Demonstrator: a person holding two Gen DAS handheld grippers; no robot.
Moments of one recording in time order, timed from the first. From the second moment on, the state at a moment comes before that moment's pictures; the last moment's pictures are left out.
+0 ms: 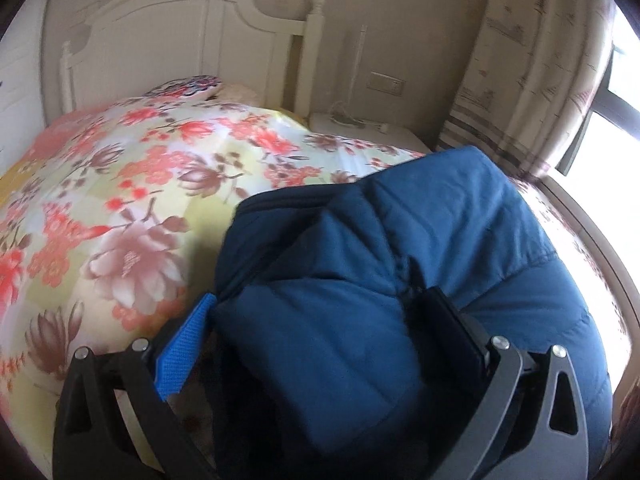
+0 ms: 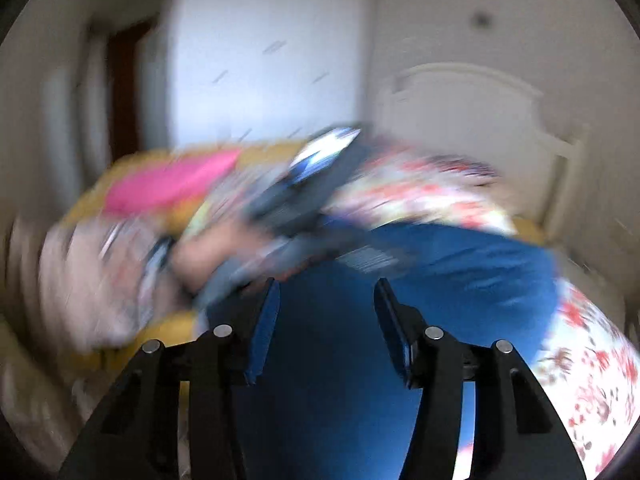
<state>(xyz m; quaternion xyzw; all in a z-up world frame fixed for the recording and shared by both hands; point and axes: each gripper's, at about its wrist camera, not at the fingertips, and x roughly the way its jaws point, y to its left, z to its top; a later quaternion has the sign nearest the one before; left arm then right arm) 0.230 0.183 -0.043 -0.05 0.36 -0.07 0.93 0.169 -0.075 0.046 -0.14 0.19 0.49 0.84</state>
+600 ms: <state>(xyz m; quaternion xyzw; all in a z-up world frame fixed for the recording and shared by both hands) 0.236 0.207 -0.056 -0.13 0.38 -0.07 0.91 0.374 -0.065 0.040 -0.07 0.29 0.28 0.91</state>
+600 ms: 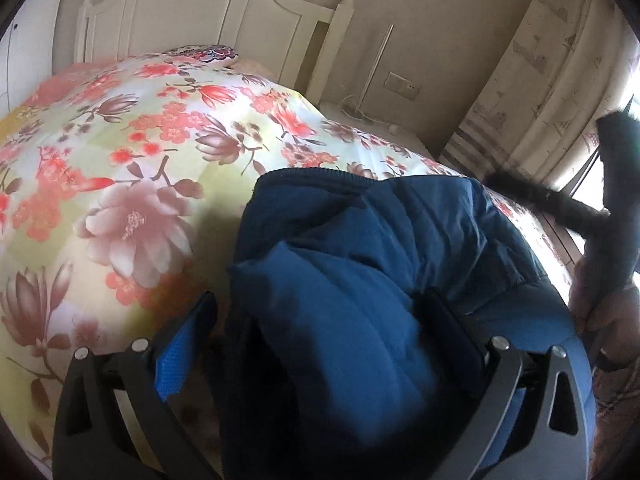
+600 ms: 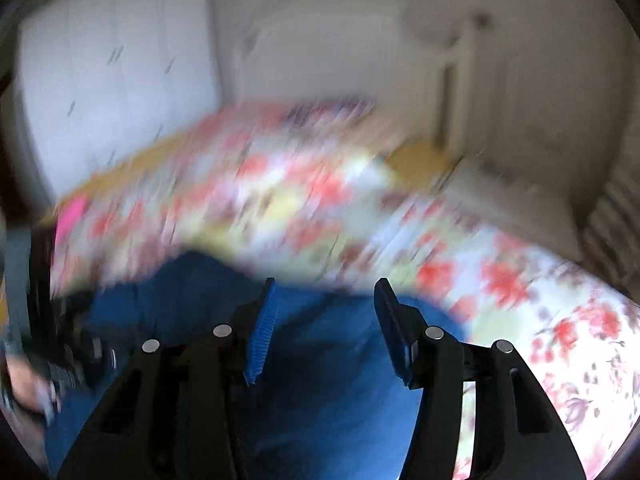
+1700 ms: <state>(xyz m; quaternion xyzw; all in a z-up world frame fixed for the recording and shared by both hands) 0.223 0.201 -0.050 -0.08 0.36 -0.01 0.93 0.344 -0.040 0.022 -0.15 0.32 0.26 0.90</state>
